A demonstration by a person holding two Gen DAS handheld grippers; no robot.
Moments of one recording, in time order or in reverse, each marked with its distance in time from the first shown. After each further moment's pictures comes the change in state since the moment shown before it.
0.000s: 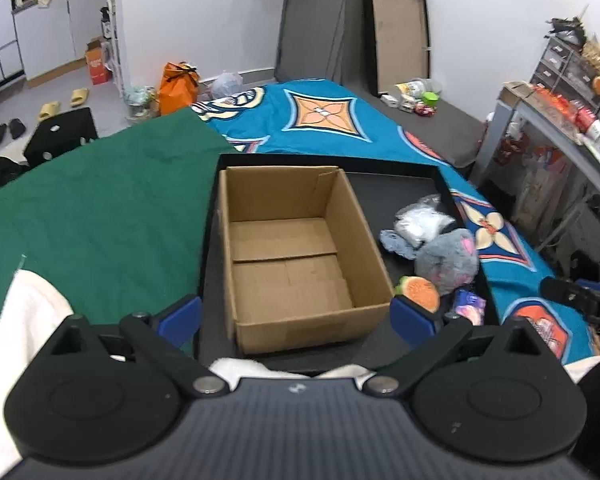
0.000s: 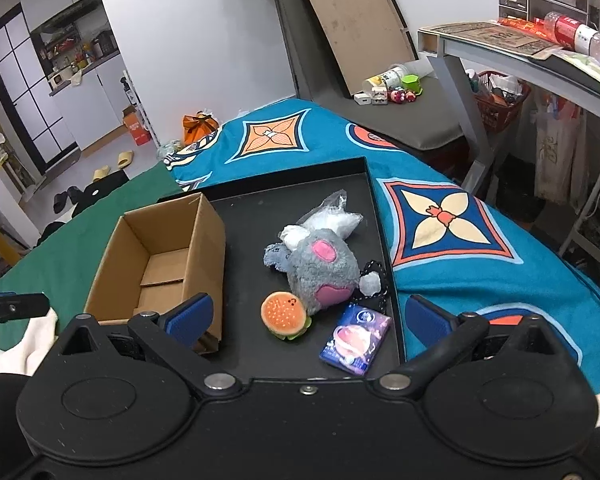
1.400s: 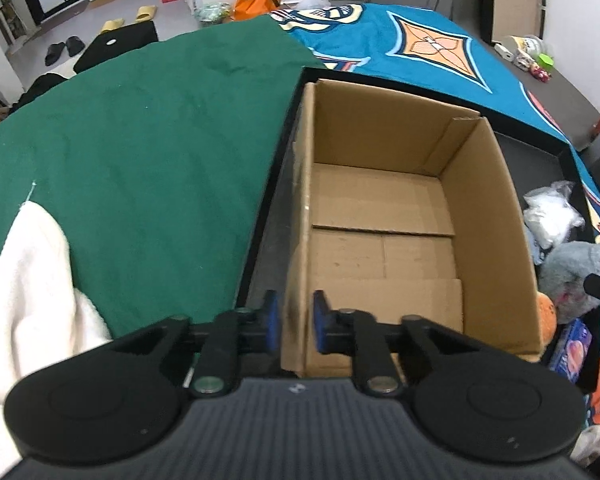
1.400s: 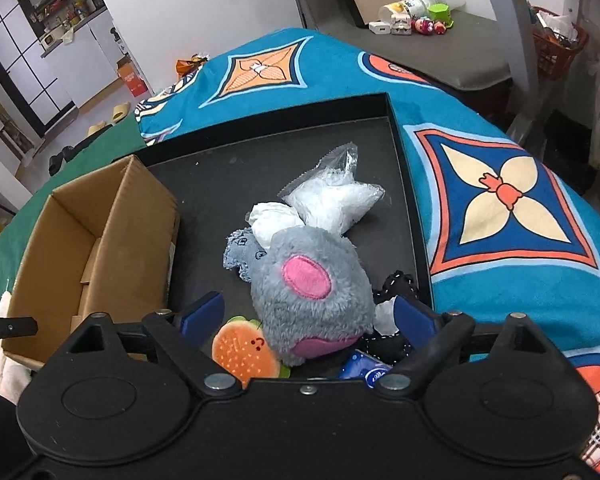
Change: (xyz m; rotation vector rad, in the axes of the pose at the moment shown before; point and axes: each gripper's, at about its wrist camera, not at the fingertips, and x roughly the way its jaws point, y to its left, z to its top) left arm 0.128 0.039 0.008 -0.171 0.214 0.186; right arm 0.150 -0.025 0.022 -0.005 0.188 0.049
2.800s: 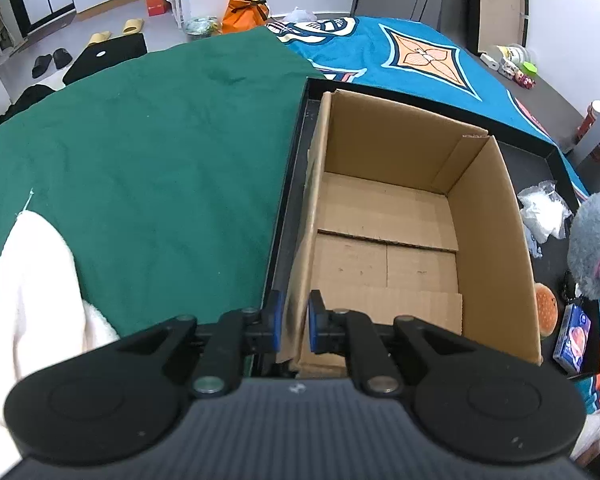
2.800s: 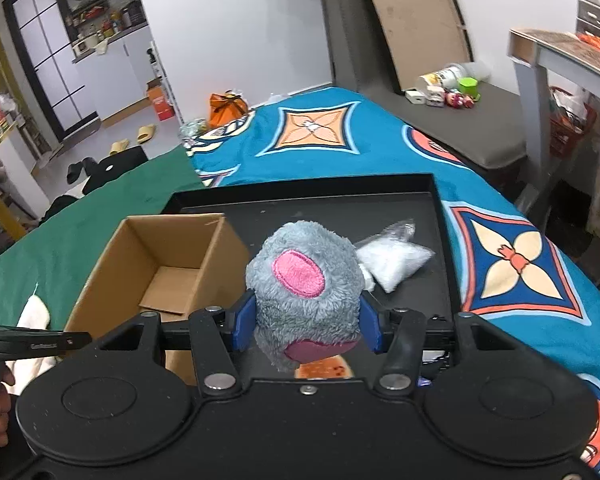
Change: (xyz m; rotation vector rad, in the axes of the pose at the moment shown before) left arm -0.003 0.028 -0.007 0.026 -0.049 -0.060; right arm -0.064 0.074 0.009 -0.109 -0.139 -0.002
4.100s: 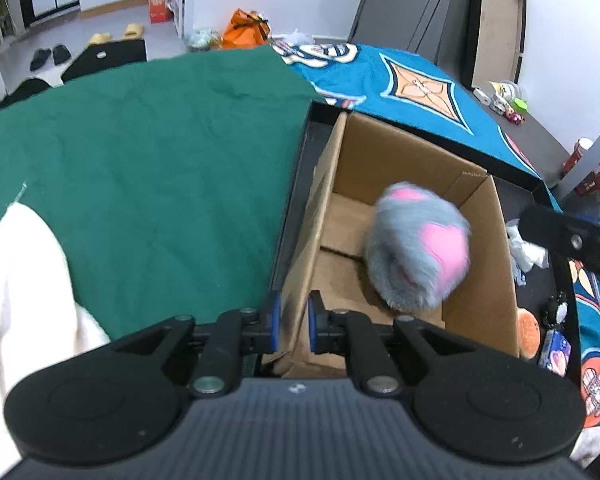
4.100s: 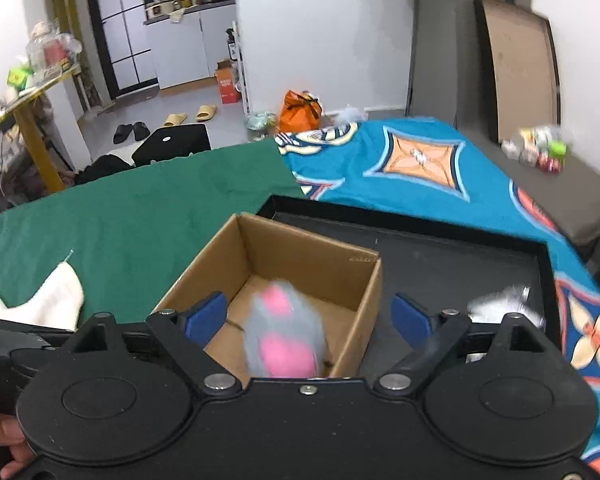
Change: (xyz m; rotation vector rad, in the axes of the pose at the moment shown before) left arm -0.007 0.019 -0.006 -0.066 -0.082 -0.074; right arm 0.033 0.117 0.011 -0.198 -0.029 0.090
